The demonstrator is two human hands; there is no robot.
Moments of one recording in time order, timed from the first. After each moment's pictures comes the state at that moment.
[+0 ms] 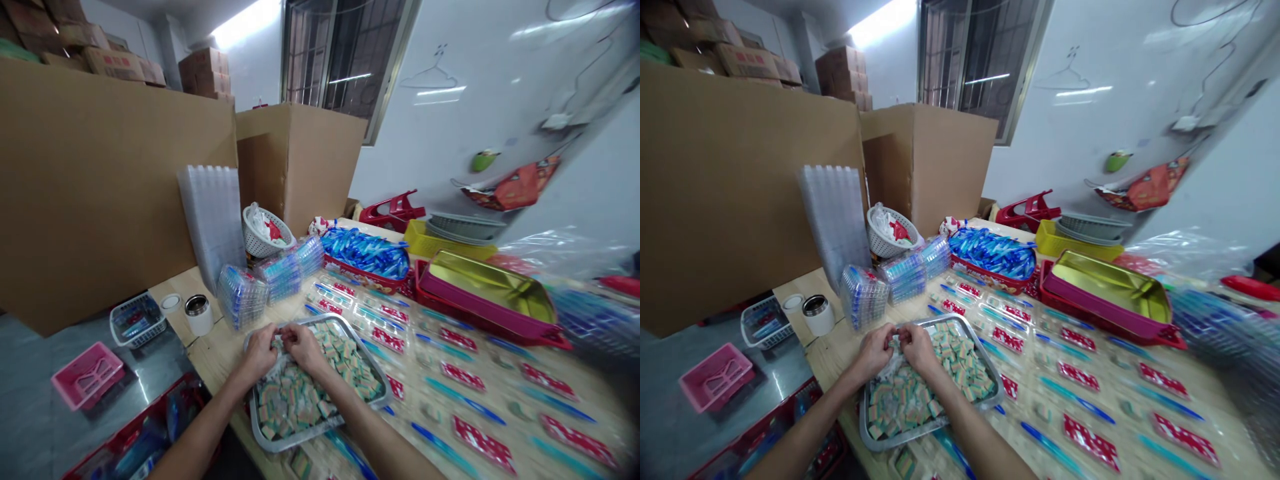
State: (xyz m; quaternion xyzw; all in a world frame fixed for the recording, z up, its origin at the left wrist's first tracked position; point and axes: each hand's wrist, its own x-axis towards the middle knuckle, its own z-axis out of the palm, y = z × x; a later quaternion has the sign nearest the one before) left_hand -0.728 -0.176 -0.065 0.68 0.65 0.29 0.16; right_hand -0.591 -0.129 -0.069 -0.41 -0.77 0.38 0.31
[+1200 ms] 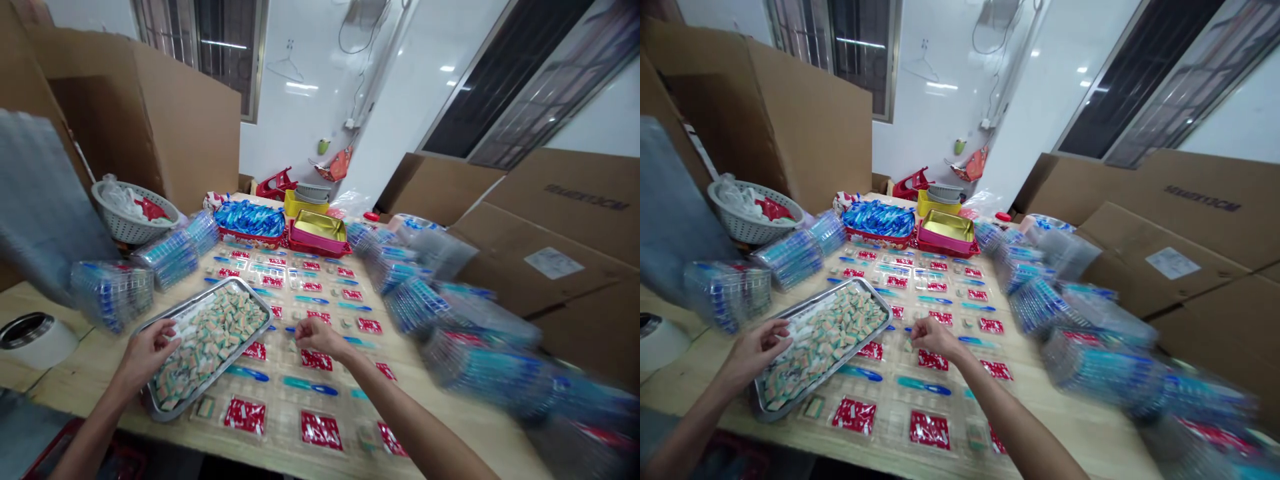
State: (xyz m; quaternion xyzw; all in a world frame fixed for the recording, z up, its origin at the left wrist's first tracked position) left_hand -0.728 -0.208 -0.043 0.64 0.60 0.36 0.31; right_hand -0.335 -0.241 -0.066 -0.57 -0.63 0.45 0.27
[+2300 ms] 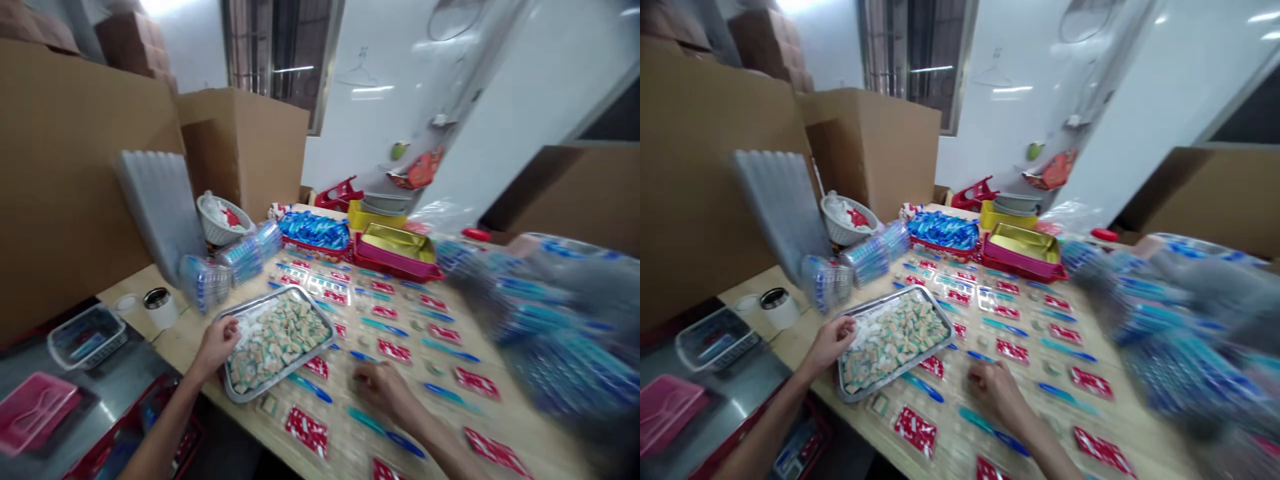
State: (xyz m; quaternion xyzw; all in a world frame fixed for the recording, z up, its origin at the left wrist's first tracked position) left_hand -0.745 -0.214 -0.059 0.67 0.62 0.34 0.23; right_hand -0.359 -0.262 -0.079 -0.58 -0.79 0.17 0.10
